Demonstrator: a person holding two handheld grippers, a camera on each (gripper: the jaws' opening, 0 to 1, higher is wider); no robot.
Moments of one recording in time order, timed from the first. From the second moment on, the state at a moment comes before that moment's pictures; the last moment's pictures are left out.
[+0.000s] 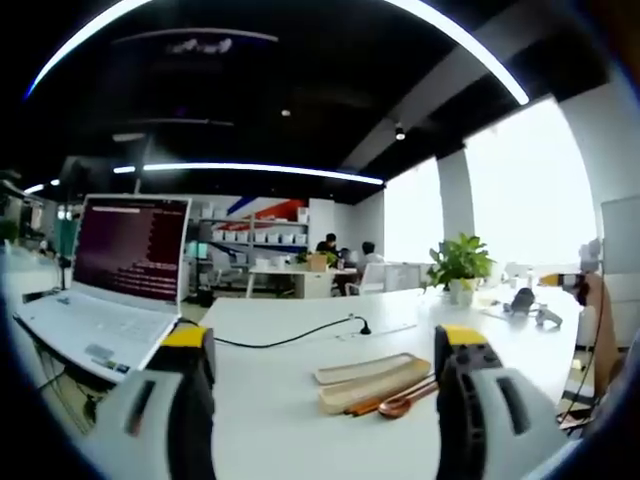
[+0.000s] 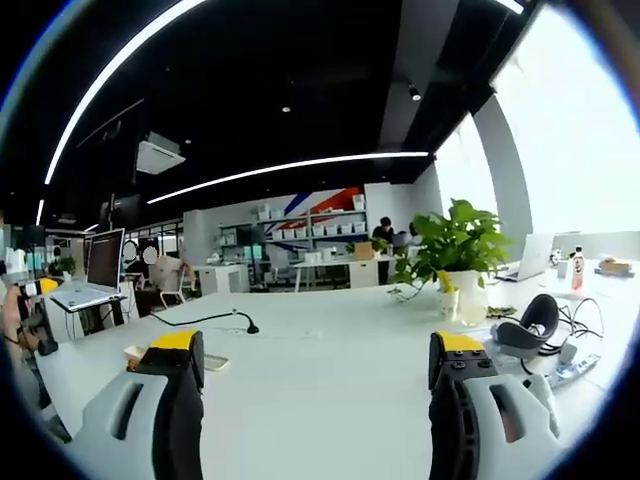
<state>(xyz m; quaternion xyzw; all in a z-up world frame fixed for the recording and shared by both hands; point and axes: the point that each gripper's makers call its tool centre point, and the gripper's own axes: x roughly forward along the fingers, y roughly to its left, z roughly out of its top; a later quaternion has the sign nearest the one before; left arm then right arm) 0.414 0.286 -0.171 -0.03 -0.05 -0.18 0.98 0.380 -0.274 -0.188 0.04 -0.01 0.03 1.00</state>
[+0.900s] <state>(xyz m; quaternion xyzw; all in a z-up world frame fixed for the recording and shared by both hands) 0.422 0.279 -0.176 -0.02 -0.04 -0.18 0.98 0.383 -0.247 -0.181 0.01 -0.03 0.08 1.00</state>
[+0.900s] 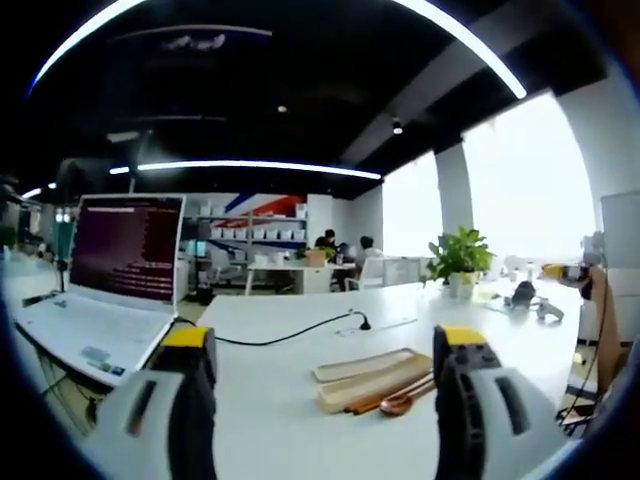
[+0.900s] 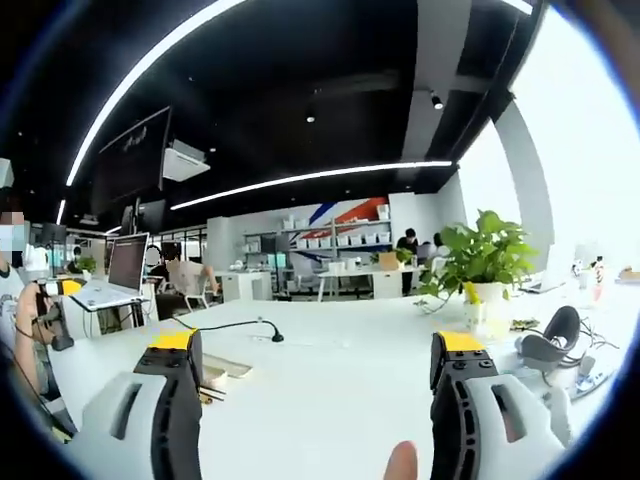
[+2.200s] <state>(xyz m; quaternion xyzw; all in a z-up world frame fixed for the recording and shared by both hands) 0.422 0.289 -0.185 -0.03 -0.02 -0.18 0.98 0.423 -0.147 -0.189 -0.07 -0.05 0.23 0.97</state>
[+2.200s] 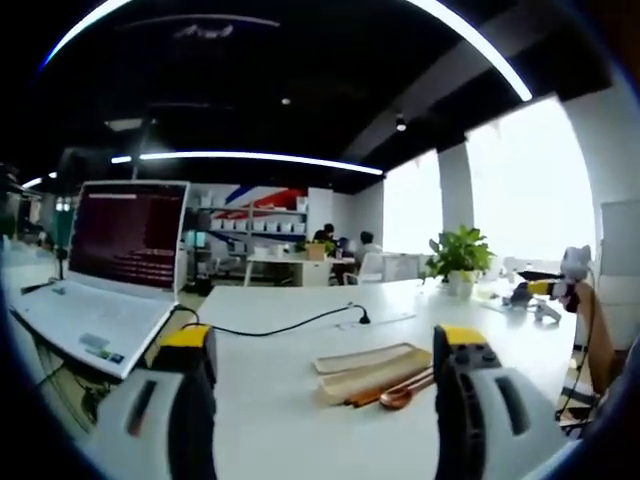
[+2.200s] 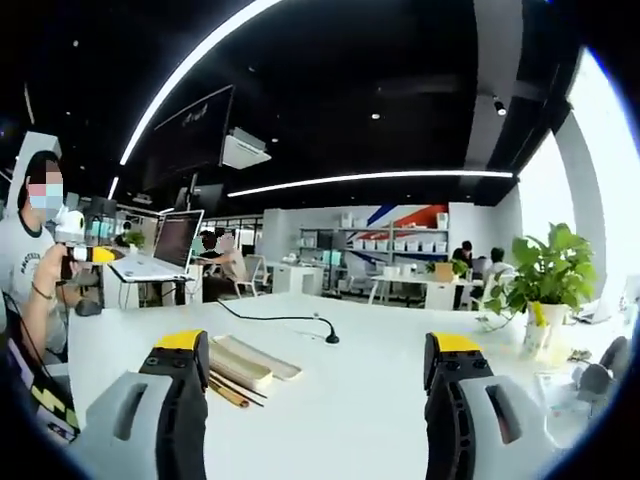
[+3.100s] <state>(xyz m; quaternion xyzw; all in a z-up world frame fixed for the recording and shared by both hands) 0.420 0.282 -0.185 -0.03 -0.03 -0.19 0.98 0.466 0.014 -0.205 -0.32 0.08 0.44 0.84</state>
